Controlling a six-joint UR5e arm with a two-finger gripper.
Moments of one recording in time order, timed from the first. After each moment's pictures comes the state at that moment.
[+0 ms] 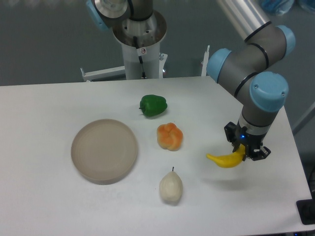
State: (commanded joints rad) arm 2.45 -2.10 -1.37 -1.14 1.56 1.45
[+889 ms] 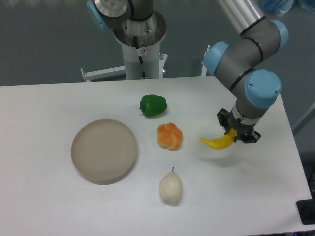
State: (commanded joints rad) arm 2.51 -2.01 -1.59 -1.21 1.62 1.38
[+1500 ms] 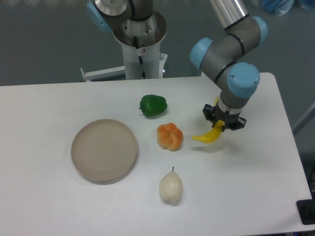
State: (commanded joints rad) arm 2.49 -1.96 -1.81 -1.03 1.62 1.02
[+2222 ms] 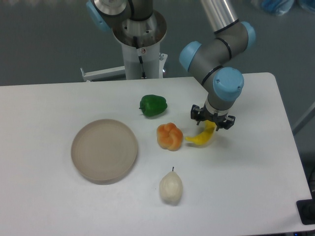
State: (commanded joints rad) arm 2.47 -1.97 -1.82 -0.99 1.63 0.98
